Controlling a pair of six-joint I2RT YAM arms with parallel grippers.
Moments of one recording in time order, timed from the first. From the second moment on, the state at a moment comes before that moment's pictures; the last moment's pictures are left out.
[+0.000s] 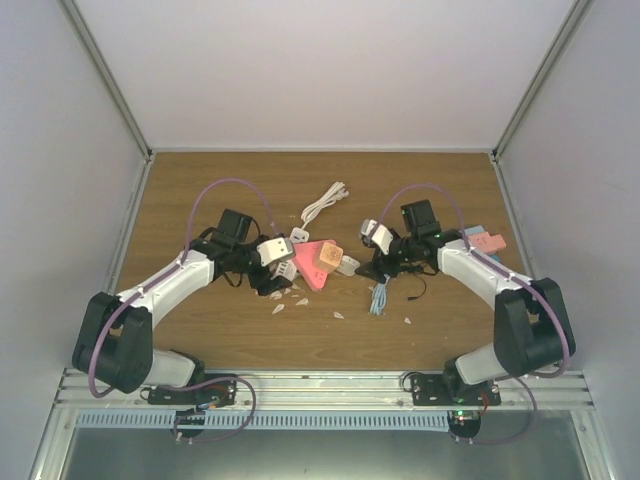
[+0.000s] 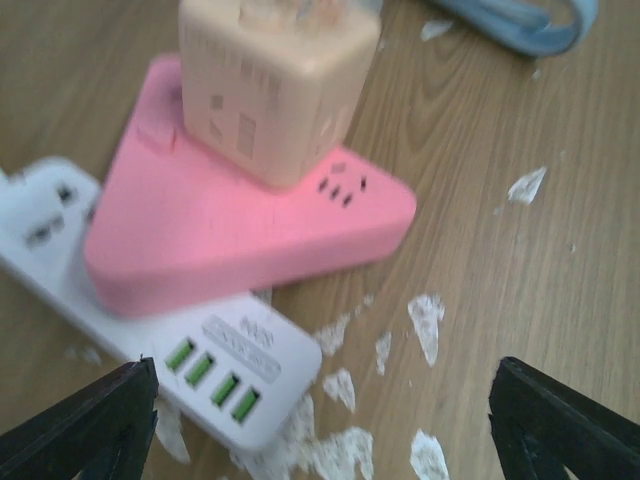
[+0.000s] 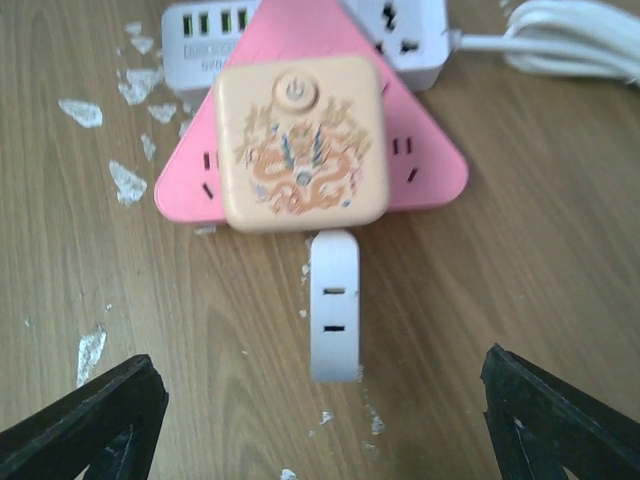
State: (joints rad) left arm -0.37 1.36 0.80 -0.47 0.52 0.67; right arm 0.32 1.45 0.89 -0.42 -0.64 -0.69
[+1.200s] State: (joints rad) left arm -0.39 1.89 1.35 -0.58 0.91 1.20; right arm 0.42 1.66 0.84 -0.16 -0.54 -0.70
